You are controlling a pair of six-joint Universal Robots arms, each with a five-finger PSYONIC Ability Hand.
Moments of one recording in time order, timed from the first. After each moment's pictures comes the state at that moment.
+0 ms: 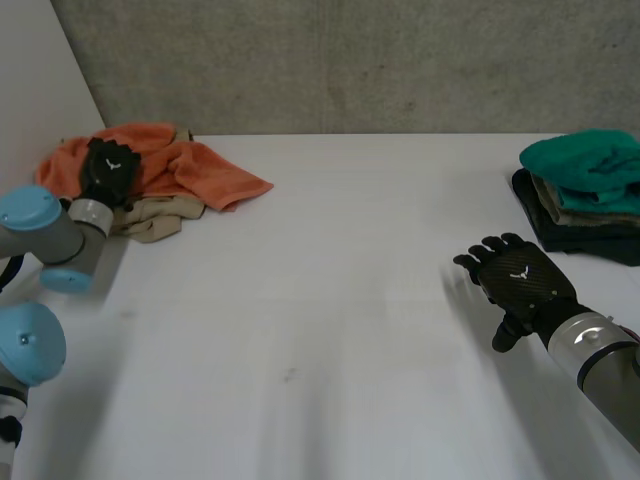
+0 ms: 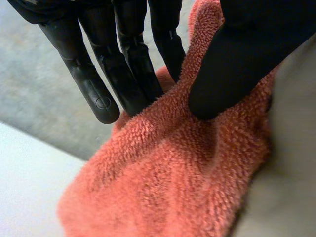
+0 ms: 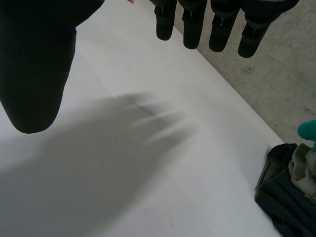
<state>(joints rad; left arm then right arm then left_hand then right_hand) 4.72 -3.03 -0.22 3.45 -1.27 3.88 1.70 -1.30 1.98 -0.34 1.19 2.53 1.09 1.18 1.18 1.20 0.95 0.23 0.21 0.21 0.21 0.04</state>
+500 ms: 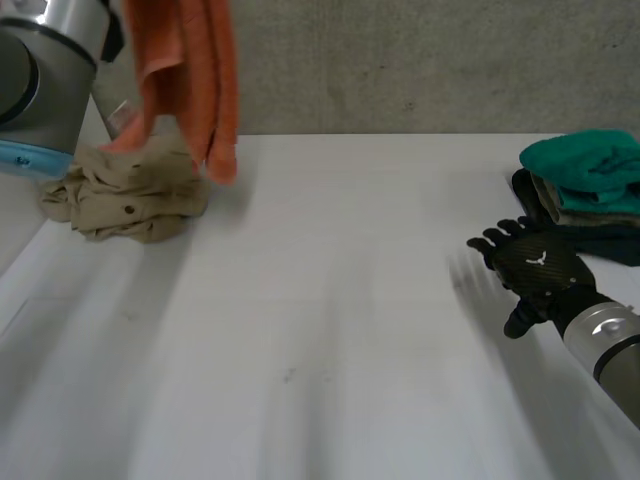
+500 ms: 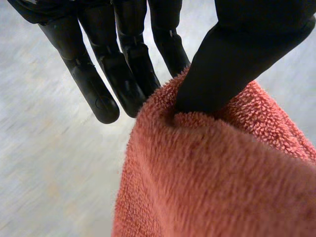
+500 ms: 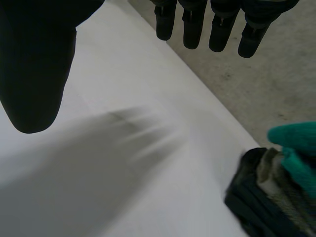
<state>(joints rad) 4.37 -1.97 -0.92 3.51 -1.39 3.12 1.66 -1.39 1.99 -0.34 1.19 2.54 1.09 1.20 1.19 1.20 0.99 0.23 0.21 0.21 0.21 0.04</state>
